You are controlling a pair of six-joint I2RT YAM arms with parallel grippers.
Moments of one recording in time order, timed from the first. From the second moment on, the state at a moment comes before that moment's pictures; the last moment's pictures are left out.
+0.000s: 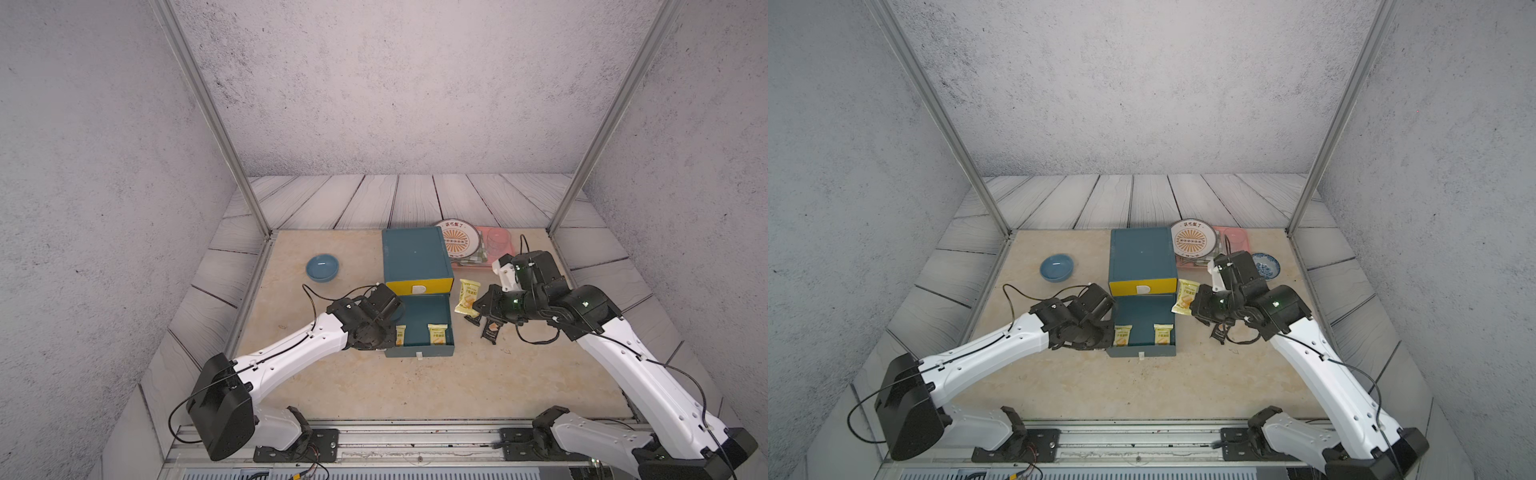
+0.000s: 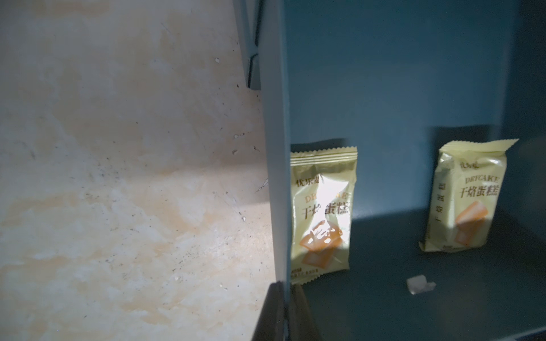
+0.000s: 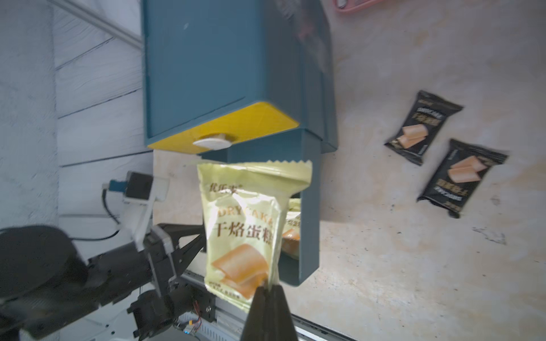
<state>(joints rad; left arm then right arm) -0.83 1.37 1.07 -0.89 0.00 -0.74 0.45 1.11 1.29 -1.06 -0.26 0.69</state>
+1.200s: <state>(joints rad) -0.83 1.34 1.03 -0.87 0.01 -0.74 -0.15 1.57 0.99 -0.73 -0.24 0.60</state>
